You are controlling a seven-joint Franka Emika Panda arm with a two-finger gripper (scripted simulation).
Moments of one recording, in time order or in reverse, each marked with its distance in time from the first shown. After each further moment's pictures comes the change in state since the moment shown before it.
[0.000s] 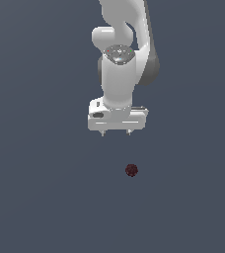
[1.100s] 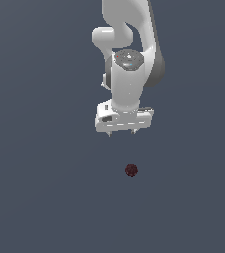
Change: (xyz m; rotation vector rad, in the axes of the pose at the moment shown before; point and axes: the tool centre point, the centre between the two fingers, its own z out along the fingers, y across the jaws) arm -0.006 -0.024 0.010 0.008 -0.034 -0.082
